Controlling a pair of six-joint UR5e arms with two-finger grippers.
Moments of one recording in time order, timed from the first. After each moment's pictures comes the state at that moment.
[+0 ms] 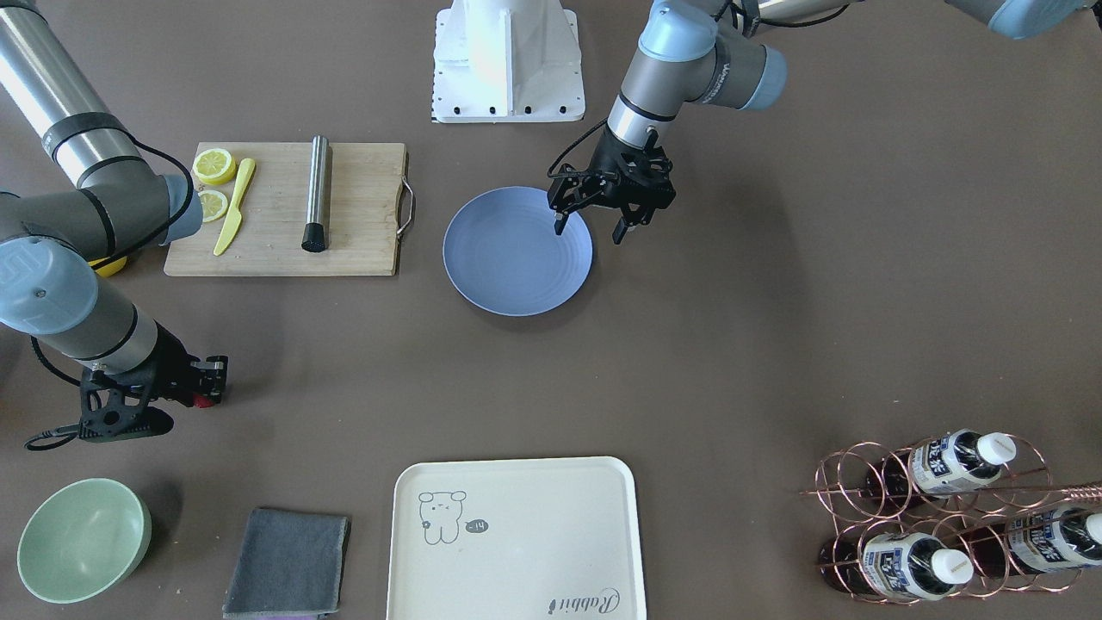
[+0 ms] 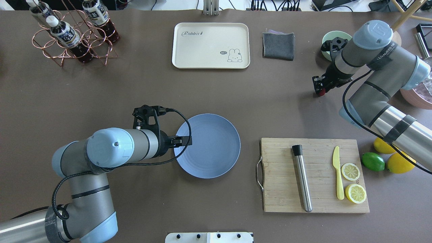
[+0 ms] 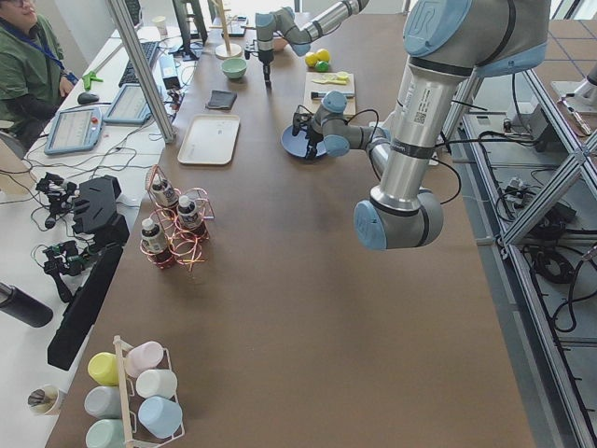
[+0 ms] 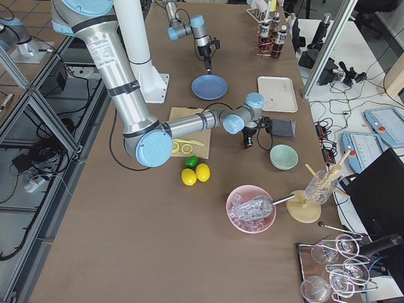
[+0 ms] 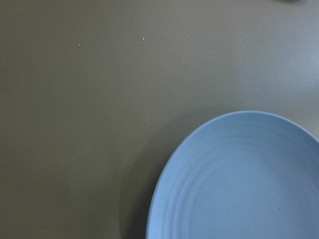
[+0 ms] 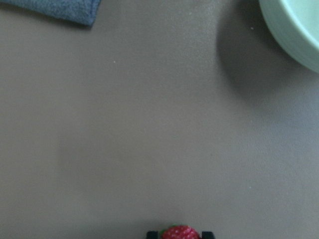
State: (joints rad) left arm -0.39 -1.99 -1.78 -2.06 -1.60 -1.37; right arm 0.93 -1.13 1.35 -1.21 2.13 0.73
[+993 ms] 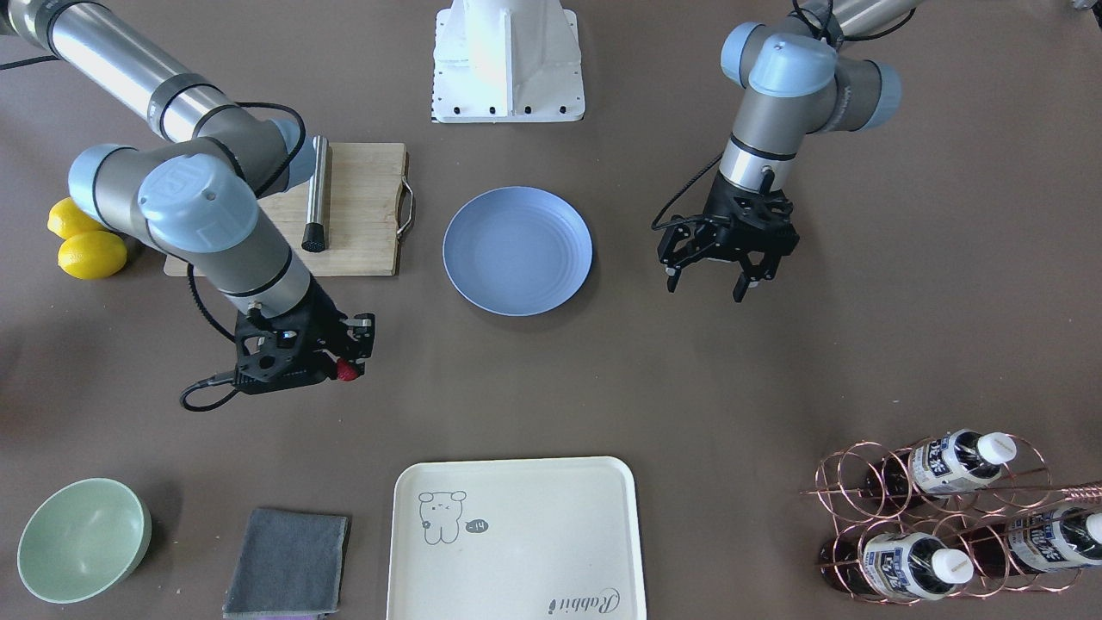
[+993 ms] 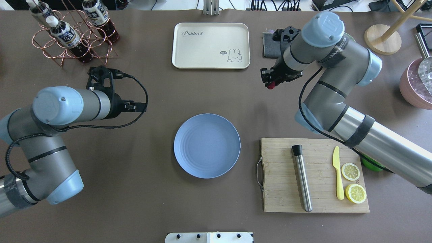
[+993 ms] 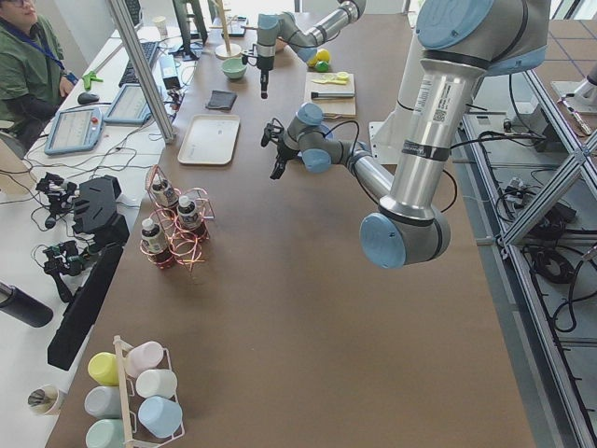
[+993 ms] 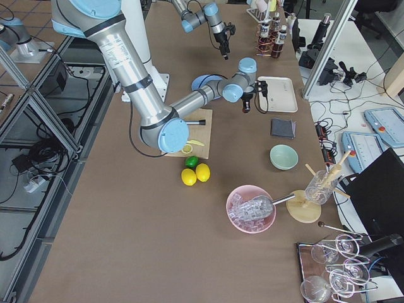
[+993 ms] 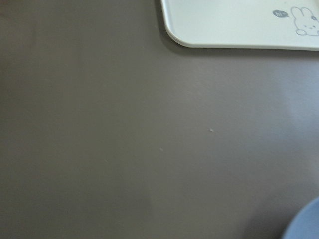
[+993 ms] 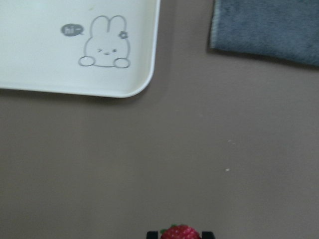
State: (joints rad) left arm -0.65 -1.84 -1.80 -2.08 -1.66 -1.00; right arm 0.77 -0.96 1.50 -1.28 2.02 0.98
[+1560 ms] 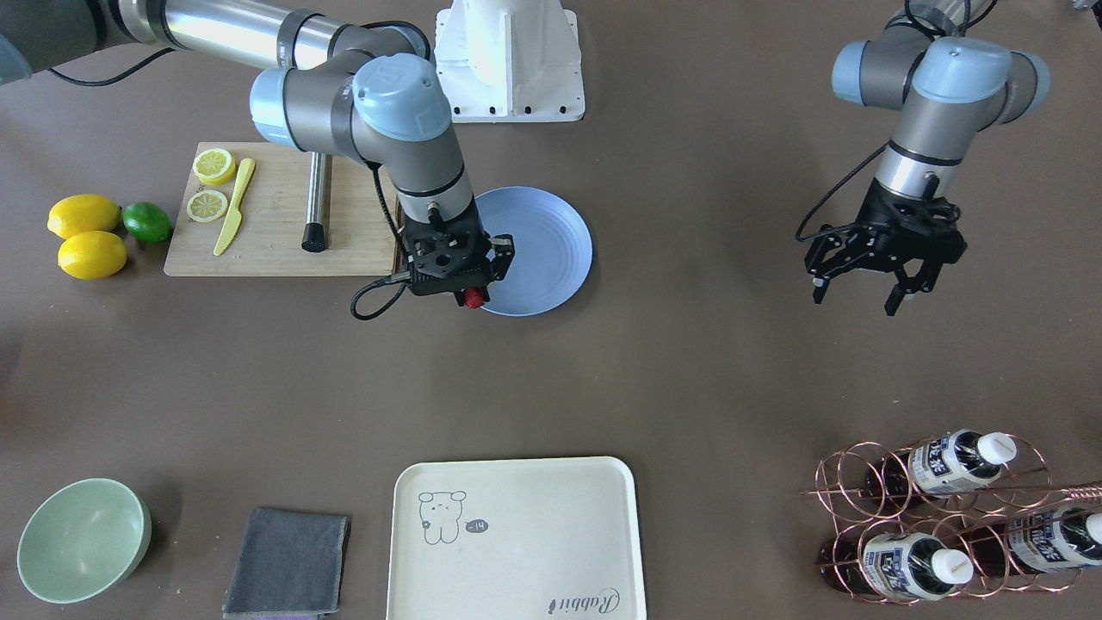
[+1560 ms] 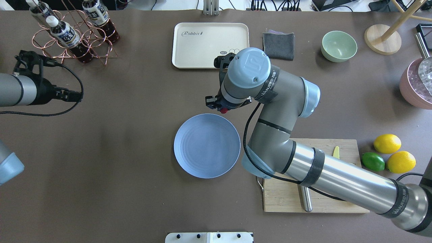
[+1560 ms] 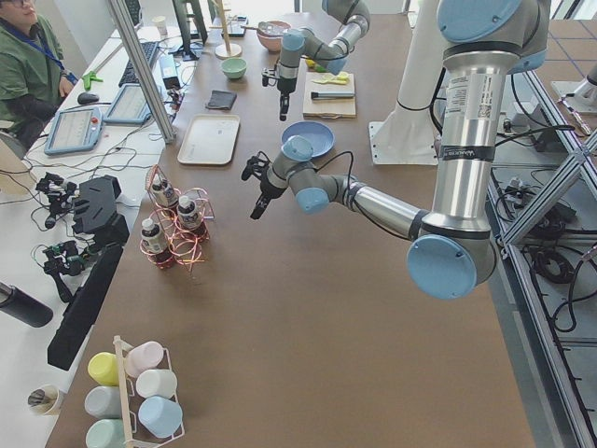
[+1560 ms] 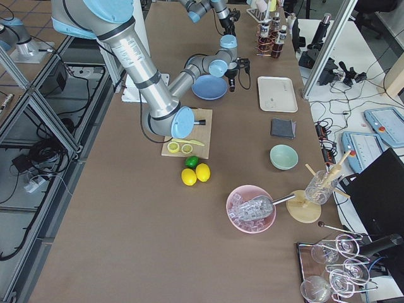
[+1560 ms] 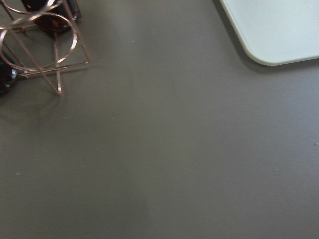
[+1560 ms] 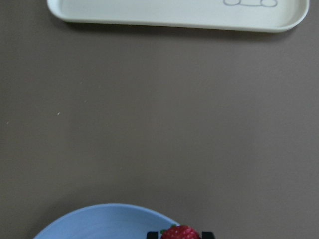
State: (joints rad) left arm -0.86 -1.61 -1.79 -2.22 -1.76 -0.75; right arm 0.54 -0.81 1.56 -1.44 1.82 1.11
